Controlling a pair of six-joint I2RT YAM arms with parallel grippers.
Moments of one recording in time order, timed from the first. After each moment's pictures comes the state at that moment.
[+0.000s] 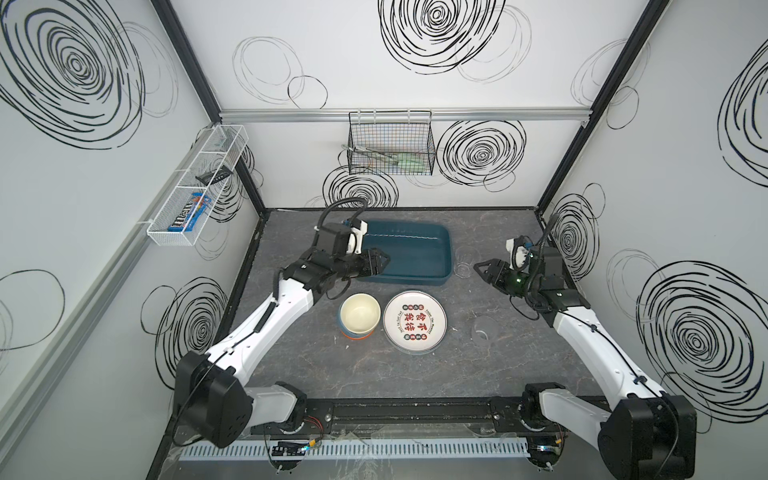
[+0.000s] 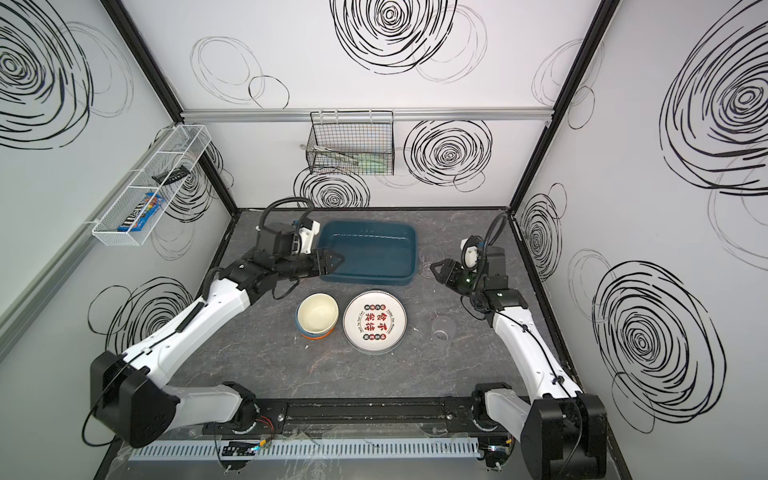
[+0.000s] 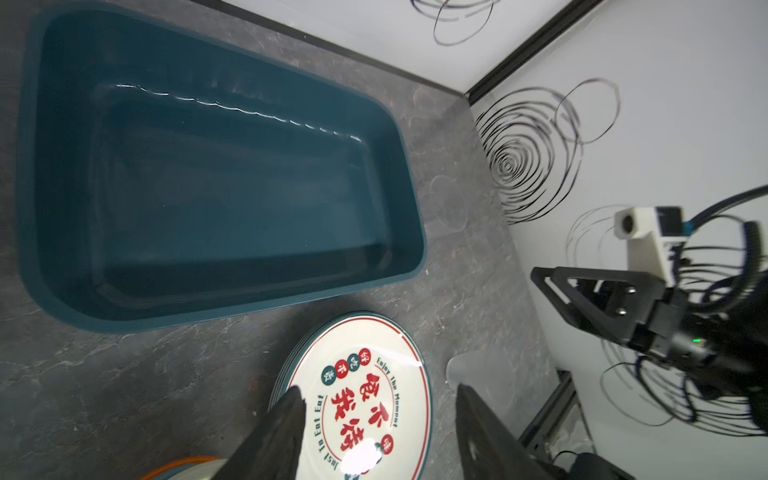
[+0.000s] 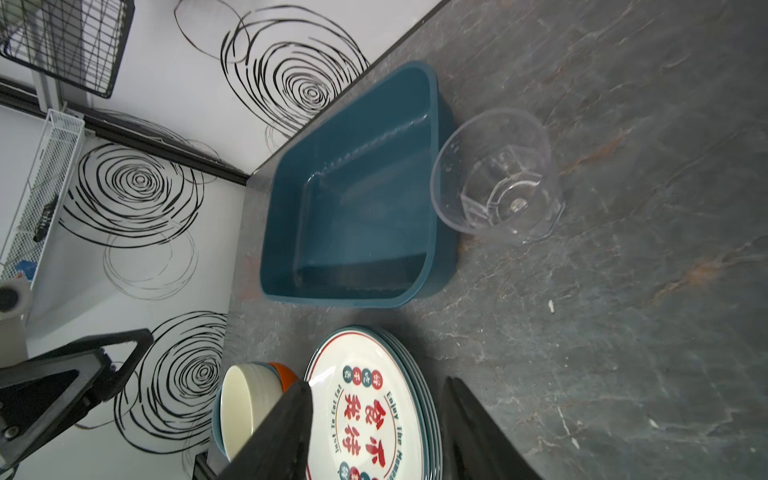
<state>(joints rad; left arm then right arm) -0.44 1.37 1.17 -0.49 0.33 -0.52 0.13 1.09 0.77 -0.31 -0.50 0.60</state>
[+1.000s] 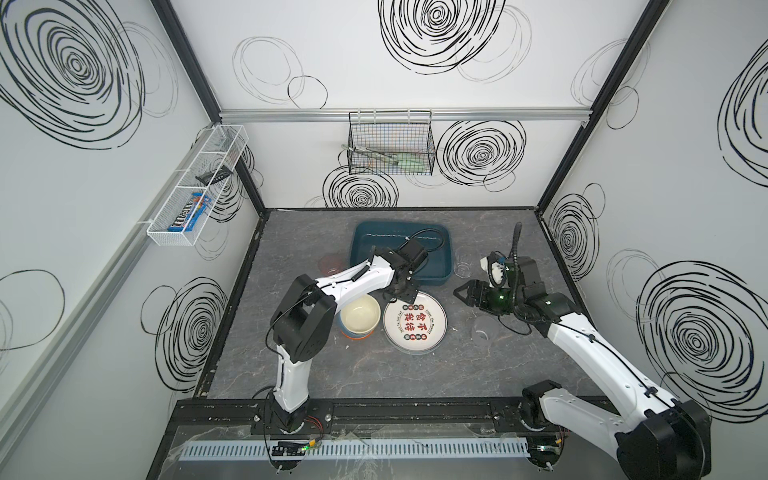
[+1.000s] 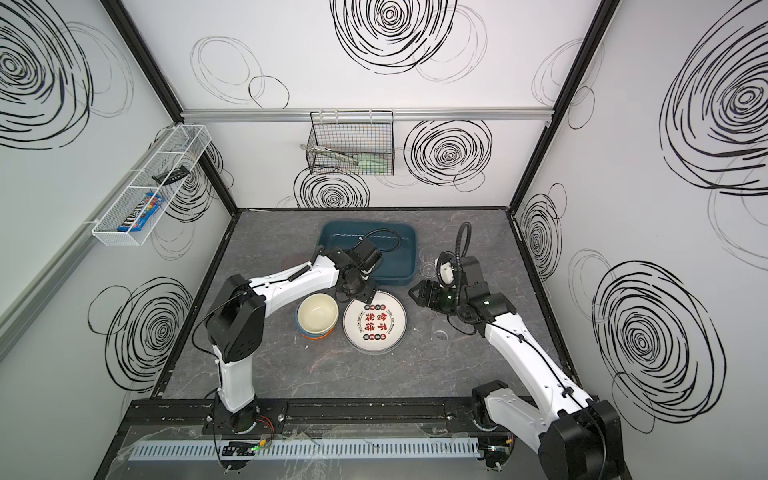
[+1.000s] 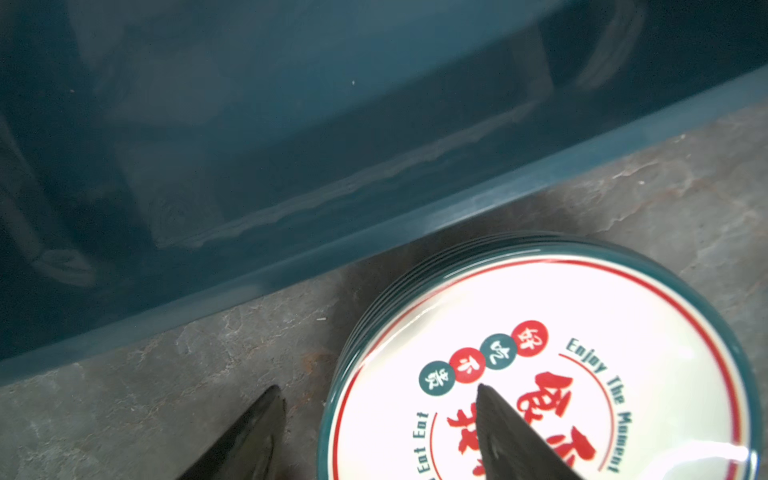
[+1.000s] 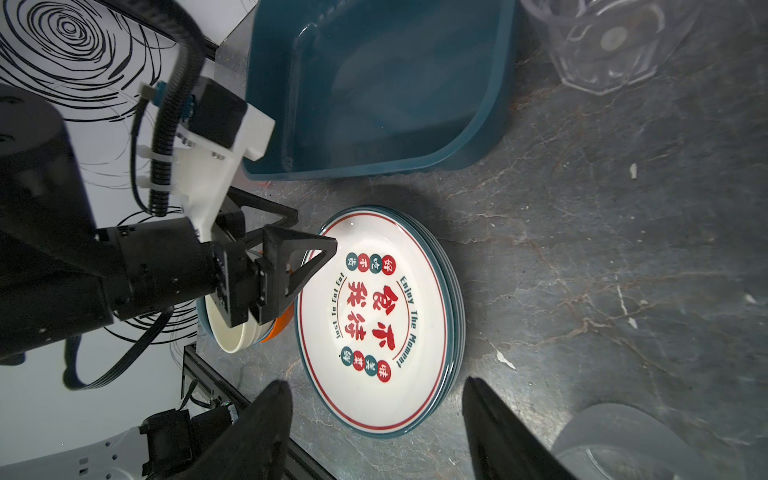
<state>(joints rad) -0.72 1.95 1.52 -0.87 -0.10 -0.32 0.35 1.03 0.77 -0.53 -0.43 0.59</state>
